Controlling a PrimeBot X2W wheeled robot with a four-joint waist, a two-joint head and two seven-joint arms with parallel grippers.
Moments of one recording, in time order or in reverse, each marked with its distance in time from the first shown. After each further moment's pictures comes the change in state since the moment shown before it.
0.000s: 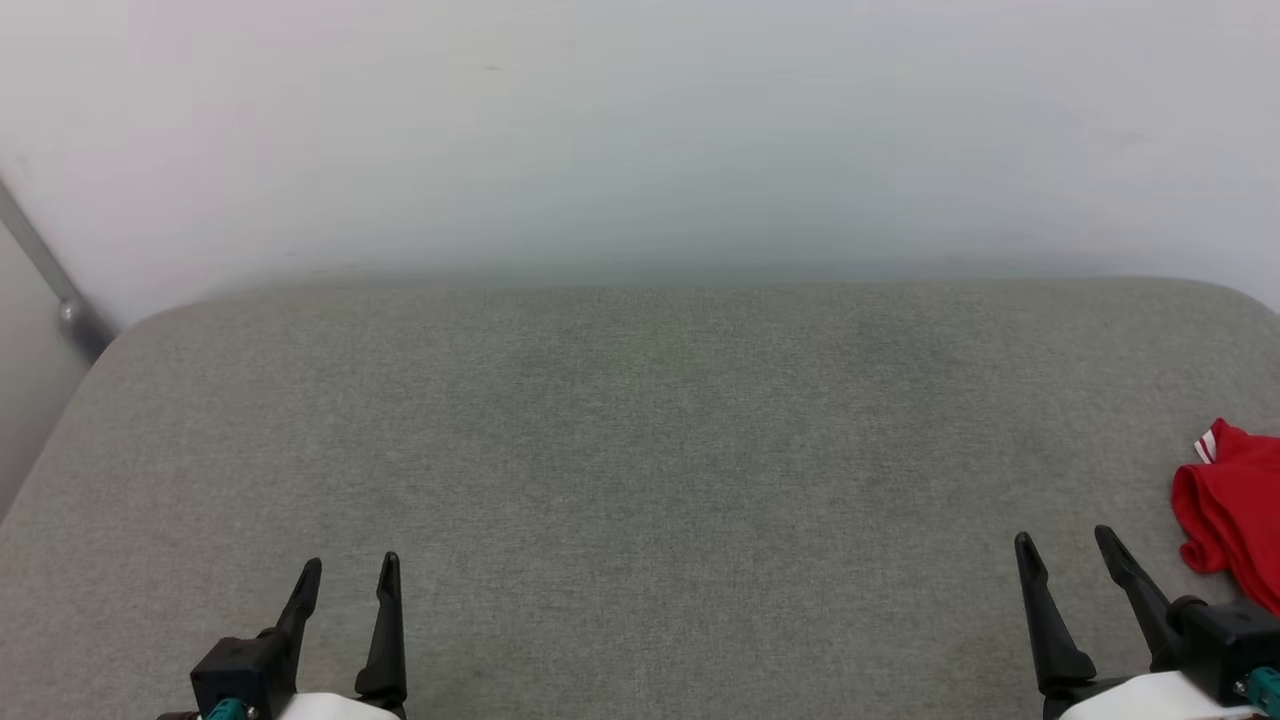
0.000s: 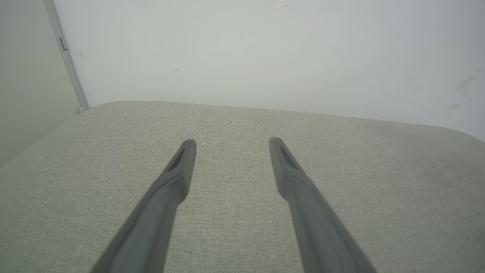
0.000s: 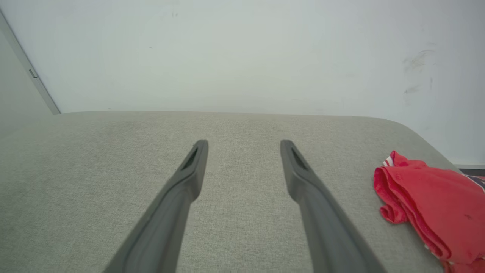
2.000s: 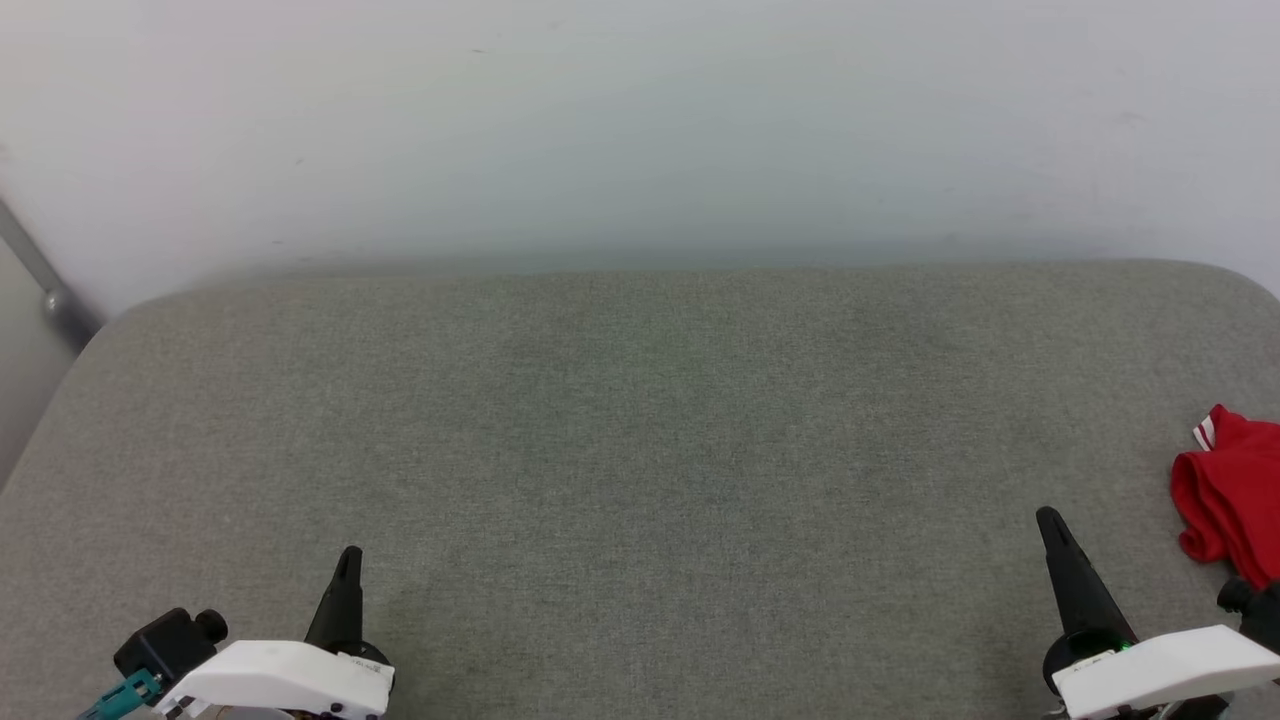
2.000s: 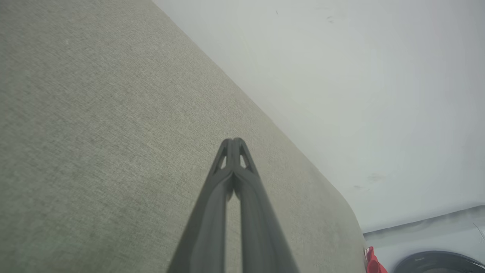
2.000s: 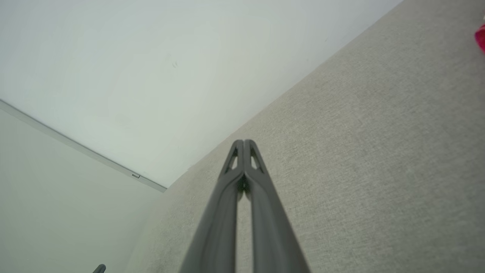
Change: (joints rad) left arm -0.069 -0.130 0.167 0.088 -0.565 -0.134 0.177; right arm -0.121 -0.004 0.002 0.210 0.753 0.000 0.022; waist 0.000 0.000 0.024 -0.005
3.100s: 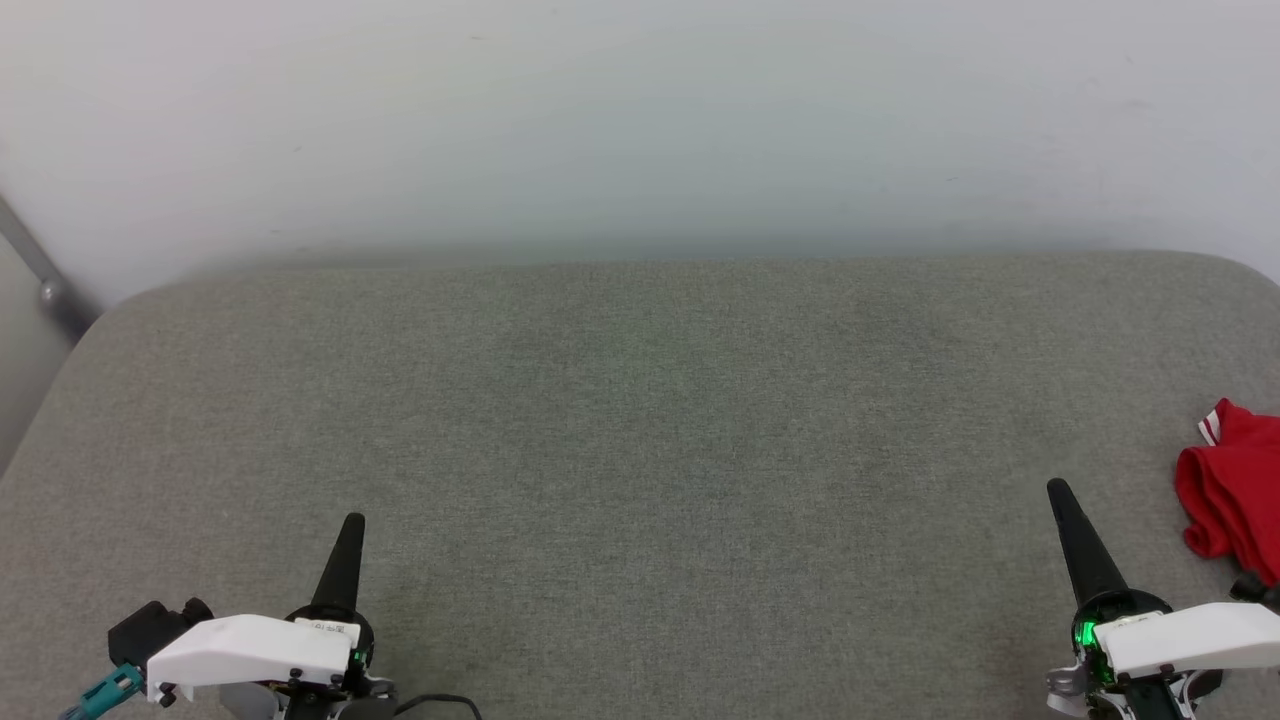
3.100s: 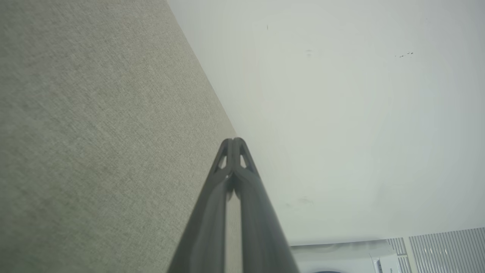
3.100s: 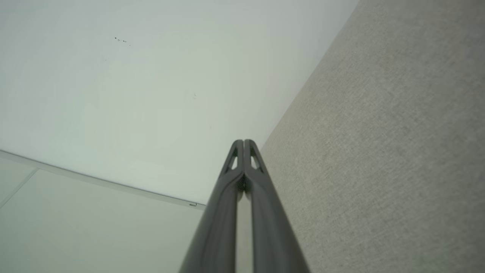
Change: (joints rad) left arm -0.054 -0.062 0.094 0.024 -0.282 -0.071 0.093; right arm -0.076 -0.001 -0.019 0.083 0.373 0.000 0.022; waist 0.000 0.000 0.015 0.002
